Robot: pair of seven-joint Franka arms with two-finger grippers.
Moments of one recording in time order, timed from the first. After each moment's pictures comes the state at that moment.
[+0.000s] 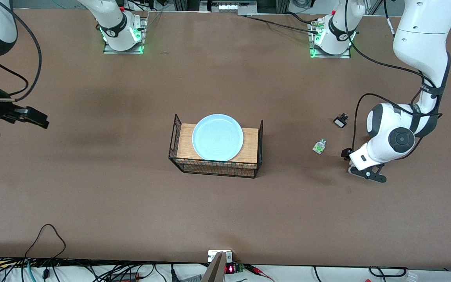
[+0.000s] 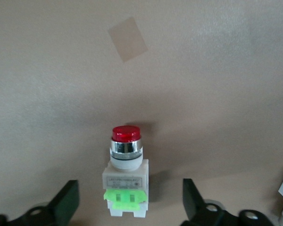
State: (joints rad) left arm -0.03 0.58 0.03 -1.90 0.12 2.40 0.22; right arm 0.06 0.16 -0.08 -1.53 -0.06 1.69 0.08
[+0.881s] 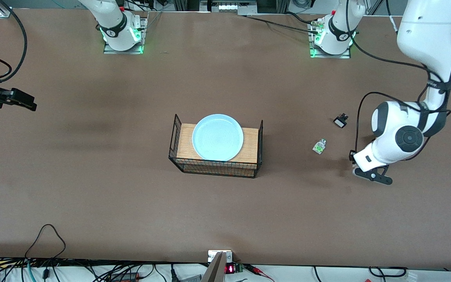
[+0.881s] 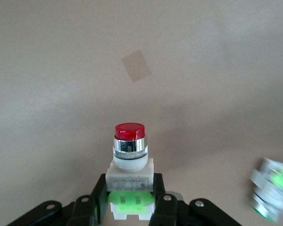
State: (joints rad) left arm -0.04 0.49 0.02 -1.80 0.12 2.21 0.22; right arm 0.01 0.07 -0.07 -1.61 -0.04 1.62 0.00
